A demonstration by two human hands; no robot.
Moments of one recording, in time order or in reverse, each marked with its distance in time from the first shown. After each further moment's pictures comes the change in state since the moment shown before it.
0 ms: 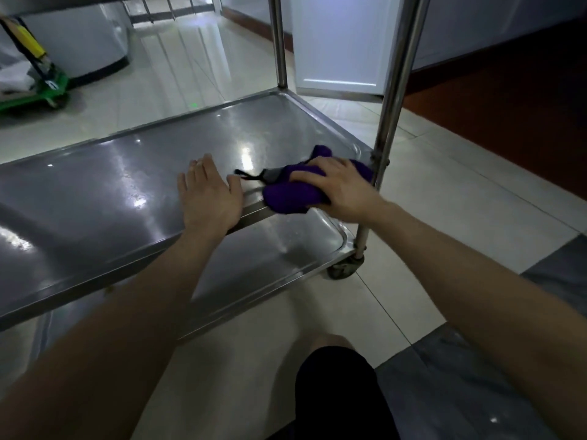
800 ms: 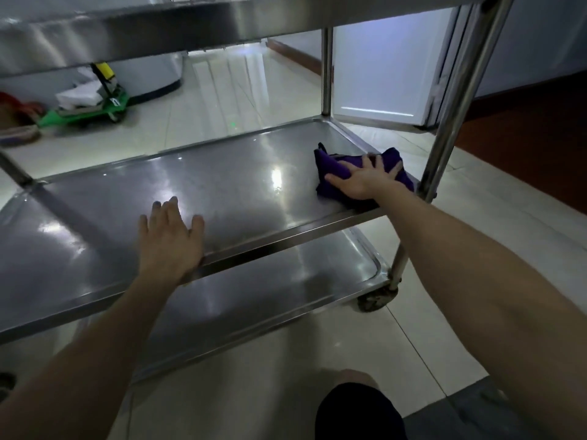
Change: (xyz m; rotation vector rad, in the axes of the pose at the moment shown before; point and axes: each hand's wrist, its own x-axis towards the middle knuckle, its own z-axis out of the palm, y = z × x) left_hand -0.024 -0.128 -0.055 0.278 -0.114 -0.101; right_hand 0.121 0.039 0.013 0.016 -0.445 0.657
